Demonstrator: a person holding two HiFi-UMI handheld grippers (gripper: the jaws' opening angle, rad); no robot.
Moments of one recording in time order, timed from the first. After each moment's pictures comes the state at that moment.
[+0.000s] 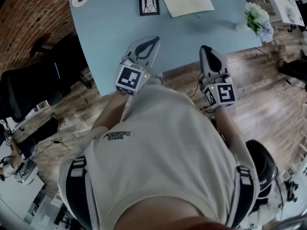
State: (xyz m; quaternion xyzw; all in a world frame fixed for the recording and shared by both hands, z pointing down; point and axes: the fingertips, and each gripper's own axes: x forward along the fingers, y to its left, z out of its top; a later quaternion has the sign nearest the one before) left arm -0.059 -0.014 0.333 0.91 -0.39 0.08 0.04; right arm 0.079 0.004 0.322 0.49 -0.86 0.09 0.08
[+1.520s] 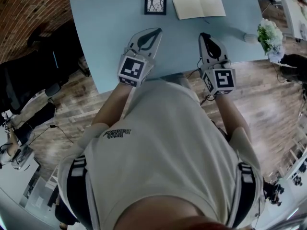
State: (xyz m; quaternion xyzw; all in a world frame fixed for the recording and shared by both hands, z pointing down) left arm -0.067 -0.092 0.374 0.88 -0.44 0.11 0.10; right arm 0.060 -0.101 0.365 0.44 -0.88 0.08 0.15
